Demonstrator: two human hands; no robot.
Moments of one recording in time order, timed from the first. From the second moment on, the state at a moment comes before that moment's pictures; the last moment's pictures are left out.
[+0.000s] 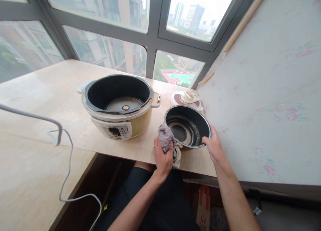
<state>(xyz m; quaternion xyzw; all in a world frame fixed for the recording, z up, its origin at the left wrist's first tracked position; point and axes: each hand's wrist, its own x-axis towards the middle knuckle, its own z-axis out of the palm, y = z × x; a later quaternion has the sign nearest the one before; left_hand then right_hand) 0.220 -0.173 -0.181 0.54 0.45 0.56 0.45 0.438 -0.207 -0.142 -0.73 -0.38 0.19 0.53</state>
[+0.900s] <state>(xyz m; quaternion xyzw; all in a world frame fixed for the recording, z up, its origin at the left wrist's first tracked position) 0.187 -0.105 -0.162 0.50 0.46 0.48 0.56 0.505 -0.125 -0.114 -0.68 -0.34 0.43 0.49</state>
